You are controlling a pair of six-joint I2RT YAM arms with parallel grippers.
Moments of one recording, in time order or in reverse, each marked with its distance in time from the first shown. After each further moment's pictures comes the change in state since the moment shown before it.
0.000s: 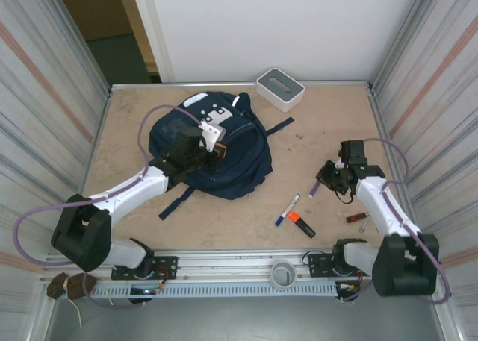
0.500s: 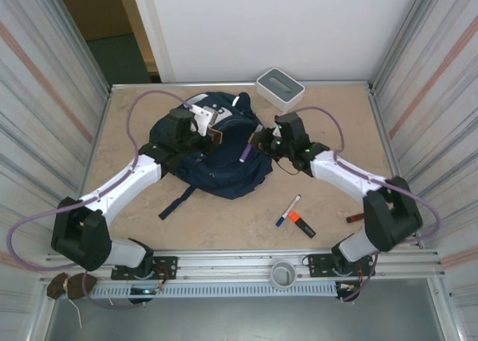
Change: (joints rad) left arm 0.069 -0.001 0.170 -0.146 0.117 -0.051; right arm 0.491 0.428 0.290 0.606 -0.057 0.432
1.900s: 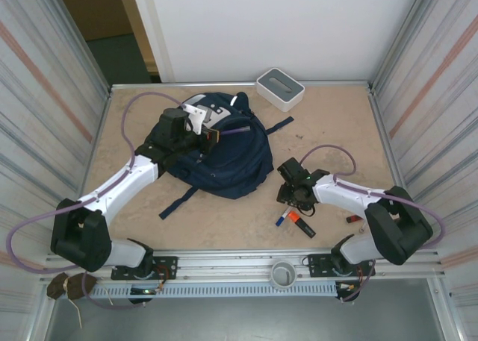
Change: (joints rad) left arm 0.050 -0.011 -0.032 0.039 0.061 -0.064; right arm 0.090 -0.130 -0.340 -0.542 0.383 -0.150
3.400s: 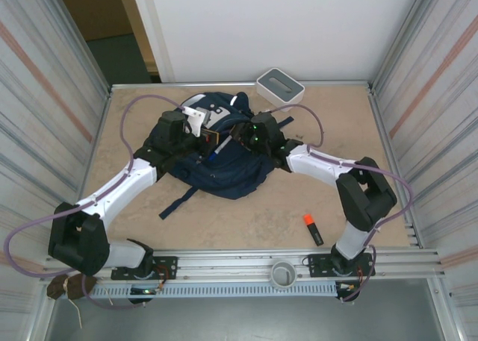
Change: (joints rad) left arm -0.005 -0.029 -0.033 0.019 0.010 -0.011; right arm 0.025 0.291 0.458 0.596 -0.142 0.179
